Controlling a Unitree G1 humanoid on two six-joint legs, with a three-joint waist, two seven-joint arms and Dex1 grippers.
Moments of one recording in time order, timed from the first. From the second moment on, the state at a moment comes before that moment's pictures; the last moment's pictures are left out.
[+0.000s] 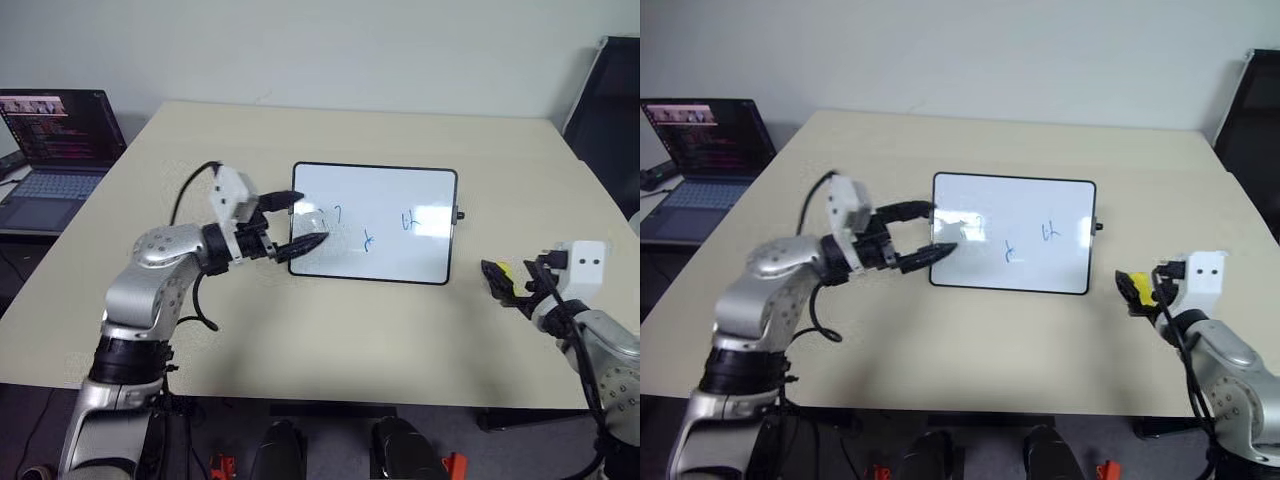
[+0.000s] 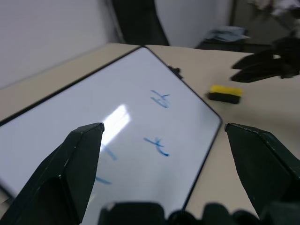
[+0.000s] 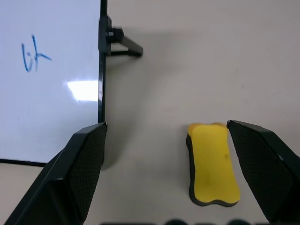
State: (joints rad) left arm -0.59 0.60 -0.04 -0.04 -0.46 0.40 -1.03; right arm -0.08 -0.46 -0.37 -0.50 0.60 0.95 0.08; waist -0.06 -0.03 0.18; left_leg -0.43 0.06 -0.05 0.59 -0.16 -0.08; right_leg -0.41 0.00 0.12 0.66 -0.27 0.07
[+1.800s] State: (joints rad) left arm -0.56 0.60 -0.07 -0.09 -0.40 0.47 -0.92; right arm -0.21 -0.52 -0.18 -0.65 0.53 1.06 0.24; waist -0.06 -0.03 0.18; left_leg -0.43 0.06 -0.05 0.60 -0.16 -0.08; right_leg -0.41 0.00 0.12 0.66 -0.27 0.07
